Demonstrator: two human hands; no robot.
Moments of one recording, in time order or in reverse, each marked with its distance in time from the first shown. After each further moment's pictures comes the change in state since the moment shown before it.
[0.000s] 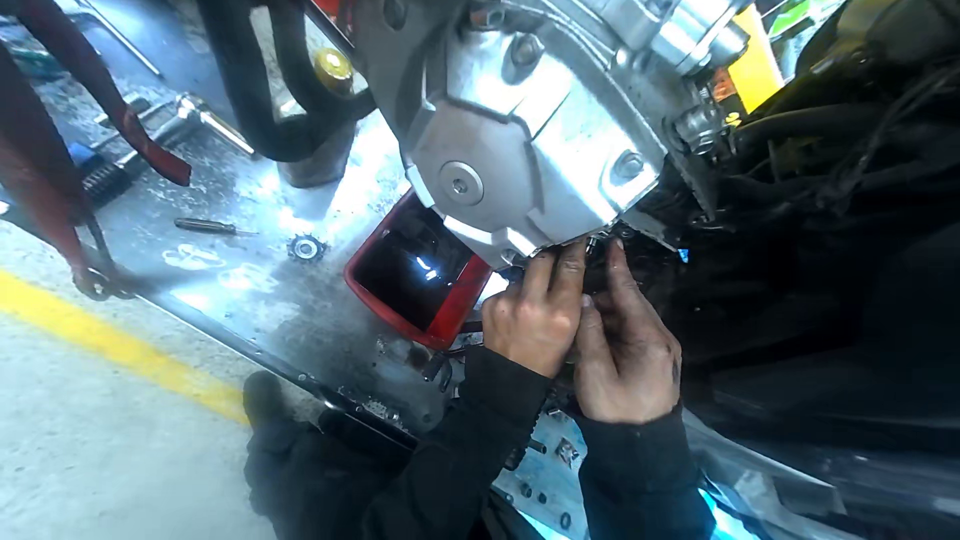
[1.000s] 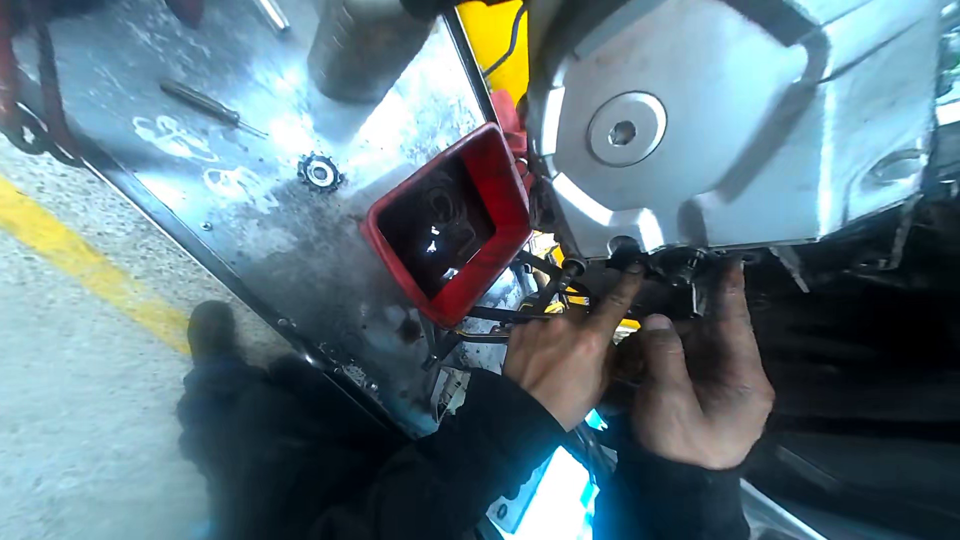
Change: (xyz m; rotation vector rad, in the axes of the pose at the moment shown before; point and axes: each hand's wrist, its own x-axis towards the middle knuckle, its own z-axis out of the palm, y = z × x) left_hand -0.030 -0.013 -0.020 -0.305 -0.563 -0.297; right_hand 0.000 0.002 0.005 0.275 -0.029 -0.055
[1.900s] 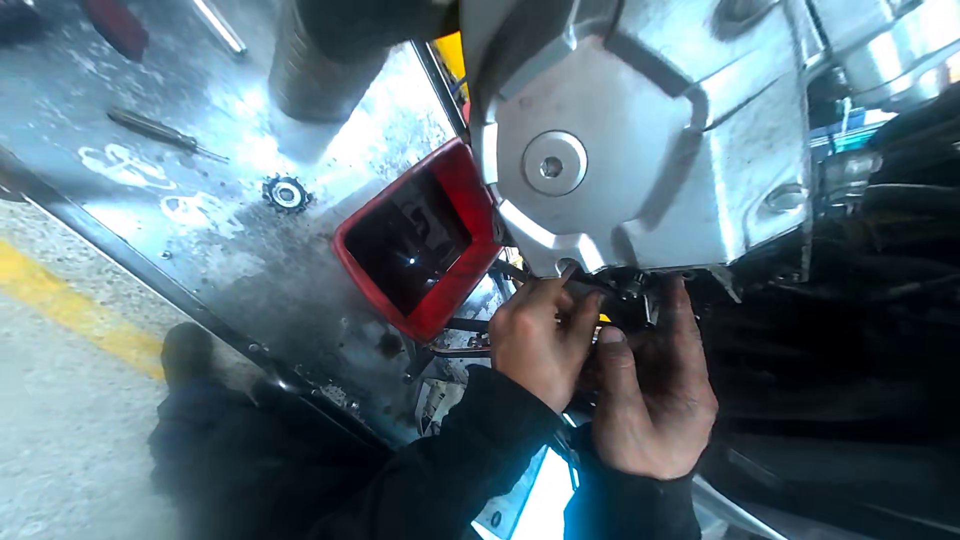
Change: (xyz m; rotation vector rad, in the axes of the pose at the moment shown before) left_hand 0.027 0.010 0.012 -0.498 0.418 -0.149; right_hand 0.000 -0.005 0.002 -0.003 0.047 0.043
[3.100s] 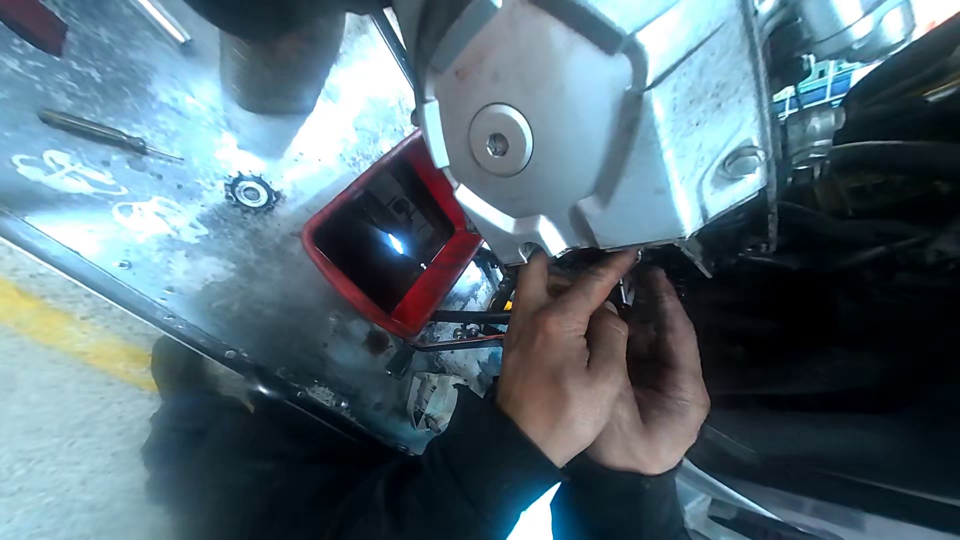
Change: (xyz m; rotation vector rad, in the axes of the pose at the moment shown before) left_hand -0.015 0.041 -0.009 -0.123 -0.255 0.015; right_hand -0.003 0.003 -0.004 0.149 0.070 -0.041
